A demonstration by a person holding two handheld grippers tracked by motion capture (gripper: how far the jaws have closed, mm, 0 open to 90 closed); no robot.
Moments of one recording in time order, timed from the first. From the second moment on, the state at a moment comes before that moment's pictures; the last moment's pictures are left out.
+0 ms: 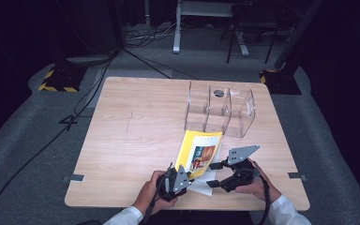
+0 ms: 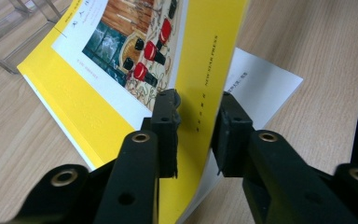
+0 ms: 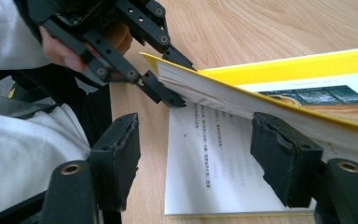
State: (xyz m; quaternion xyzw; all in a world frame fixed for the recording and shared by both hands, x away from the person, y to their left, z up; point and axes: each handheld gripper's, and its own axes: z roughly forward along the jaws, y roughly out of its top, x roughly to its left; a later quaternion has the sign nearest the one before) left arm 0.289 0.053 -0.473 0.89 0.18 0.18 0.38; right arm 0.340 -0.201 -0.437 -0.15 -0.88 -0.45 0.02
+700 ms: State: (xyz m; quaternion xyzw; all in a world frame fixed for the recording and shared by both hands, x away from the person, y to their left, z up) left arm 0.300 0.102 -0.465 0.90 0.17 0.14 0.38; right arm 0.350 -0.190 -0.425 -0.07 -0.88 -0.47 -0.09
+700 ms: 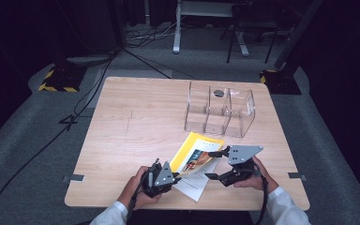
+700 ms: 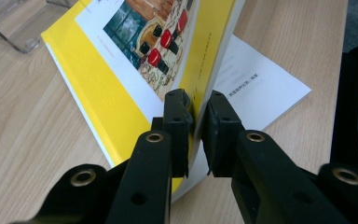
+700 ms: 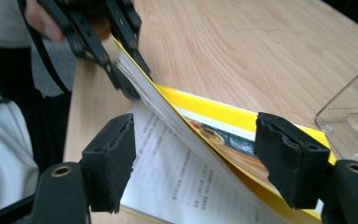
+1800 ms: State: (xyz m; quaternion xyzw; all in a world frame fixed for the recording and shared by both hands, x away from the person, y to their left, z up) left arm 0.304 0.141 -0.444 0.88 0.21 0.16 0.40; right arm 0.354 -0.159 -0.459 -0.02 -0.89 -0.38 -0.24
